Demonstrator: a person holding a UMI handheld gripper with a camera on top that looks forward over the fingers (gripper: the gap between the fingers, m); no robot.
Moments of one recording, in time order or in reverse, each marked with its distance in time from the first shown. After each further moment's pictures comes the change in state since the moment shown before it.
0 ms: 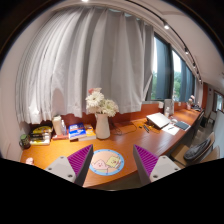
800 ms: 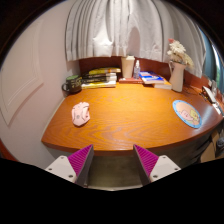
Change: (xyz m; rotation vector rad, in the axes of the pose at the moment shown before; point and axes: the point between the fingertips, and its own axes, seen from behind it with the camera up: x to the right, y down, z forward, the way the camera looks) arm -0.350 0.272 -0.037 -0.388 -0.419 -0.157
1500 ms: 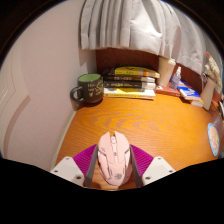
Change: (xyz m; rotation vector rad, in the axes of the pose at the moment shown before) arm -0.135 -0.093 0.163 -0.056 -0.050 -0.075
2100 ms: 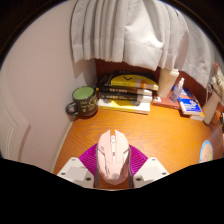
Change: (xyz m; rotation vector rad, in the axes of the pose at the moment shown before) arm 0.038 -0.060 -0.021 -0.075 -0.070 -0.057
